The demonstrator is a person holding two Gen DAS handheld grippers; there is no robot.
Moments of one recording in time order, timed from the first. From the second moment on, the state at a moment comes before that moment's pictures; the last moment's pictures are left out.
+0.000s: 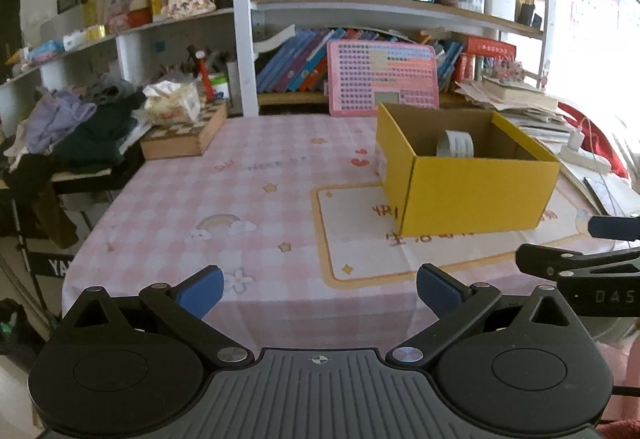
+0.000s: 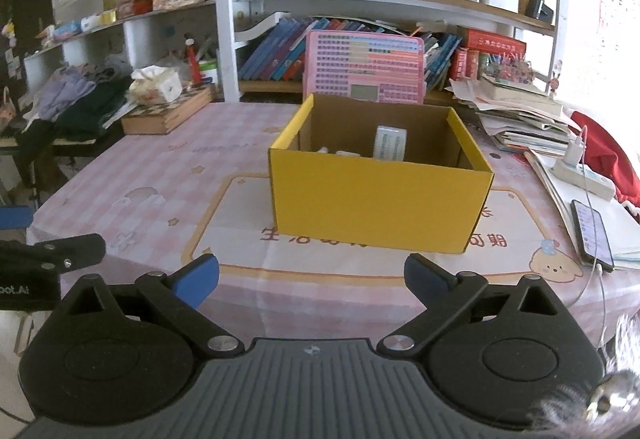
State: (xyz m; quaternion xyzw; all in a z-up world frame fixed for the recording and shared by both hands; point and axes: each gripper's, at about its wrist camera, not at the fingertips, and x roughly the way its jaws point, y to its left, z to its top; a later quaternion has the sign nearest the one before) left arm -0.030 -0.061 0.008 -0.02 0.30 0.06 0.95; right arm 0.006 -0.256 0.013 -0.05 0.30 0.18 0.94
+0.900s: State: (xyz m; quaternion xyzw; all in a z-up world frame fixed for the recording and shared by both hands) left arm -0.033 -0.059 0.000 -0.01 0.33 0.06 0.94; right arm 0.001 -0.250 0.009 -0.06 0.32 0.19 0.93
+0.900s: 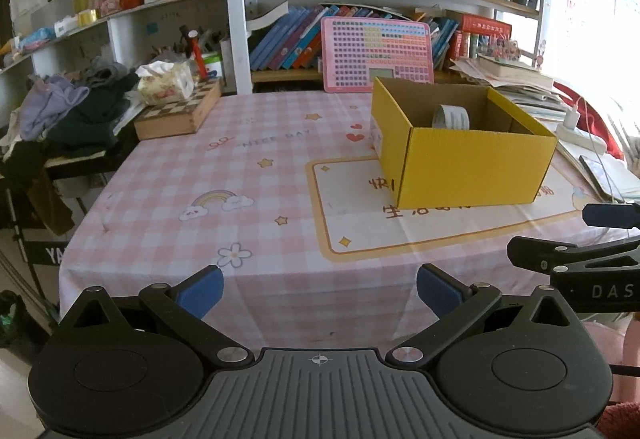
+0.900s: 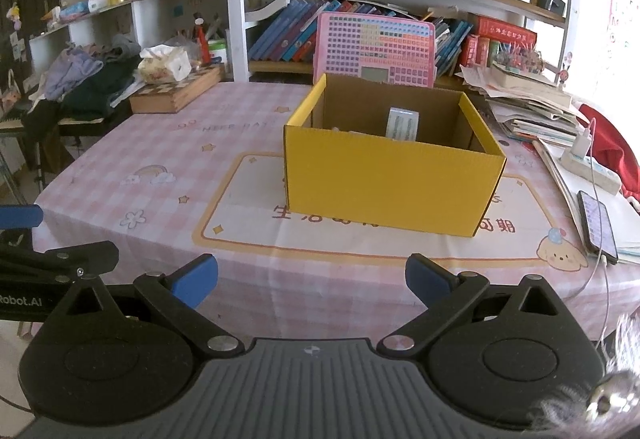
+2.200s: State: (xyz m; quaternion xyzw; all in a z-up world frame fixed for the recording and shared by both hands) left arm -0.032 -0.058 -0.002 -0.02 0.34 0.05 0.94; right arm 0.004 -0.245 0.008 -0.07 0.32 0.19 0.92
